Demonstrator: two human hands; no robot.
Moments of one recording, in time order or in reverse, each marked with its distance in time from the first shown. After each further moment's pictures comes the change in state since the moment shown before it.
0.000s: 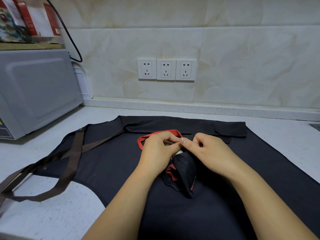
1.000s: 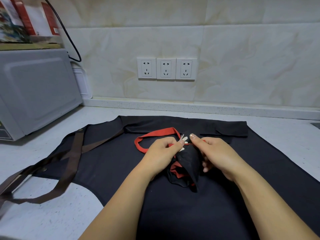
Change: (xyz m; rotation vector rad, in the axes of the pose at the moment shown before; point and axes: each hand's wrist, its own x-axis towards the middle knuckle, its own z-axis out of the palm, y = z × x) left_hand 0.010 -0.014 0.002 -0.015 -0.214 -0.089; right_hand 0.011 0.018 0.005 0.563 -0.106 0.251
